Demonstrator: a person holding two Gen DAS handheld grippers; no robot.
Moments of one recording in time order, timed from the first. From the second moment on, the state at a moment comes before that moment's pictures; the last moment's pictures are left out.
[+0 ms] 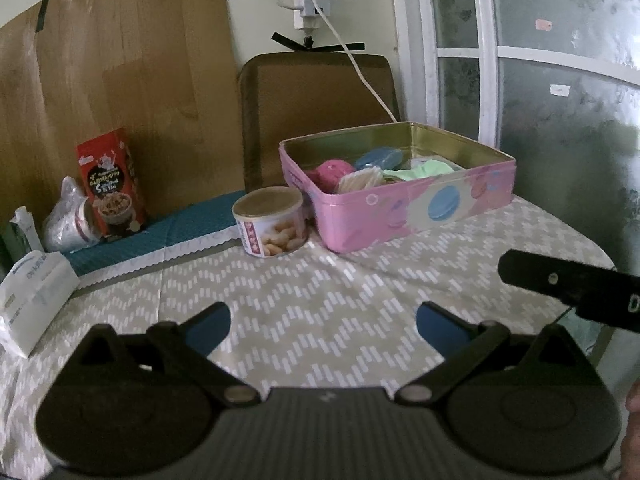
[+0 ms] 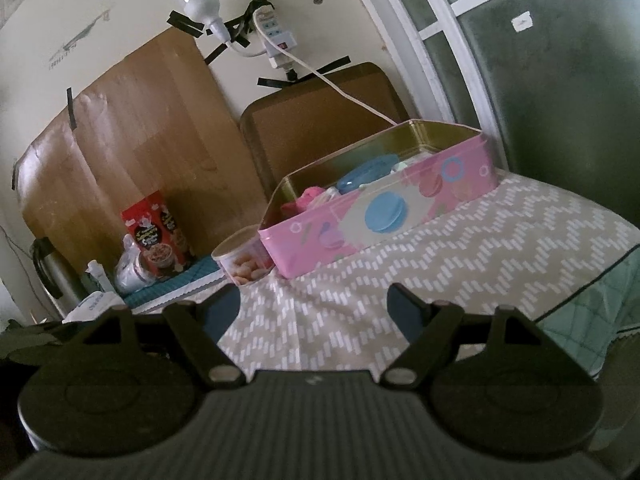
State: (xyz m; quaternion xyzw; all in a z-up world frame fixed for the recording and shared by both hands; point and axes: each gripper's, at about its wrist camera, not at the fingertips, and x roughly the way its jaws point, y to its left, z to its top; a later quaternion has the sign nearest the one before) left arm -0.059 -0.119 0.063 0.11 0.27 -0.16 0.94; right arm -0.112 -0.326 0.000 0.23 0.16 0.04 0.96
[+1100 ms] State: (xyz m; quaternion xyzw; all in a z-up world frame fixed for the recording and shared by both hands) left arm -0.044 -0.111 0.058 0.09 0.31 -0.13 0.94; right arm -0.109 -0.327 -0.001 0.23 0.17 0.05 0.96
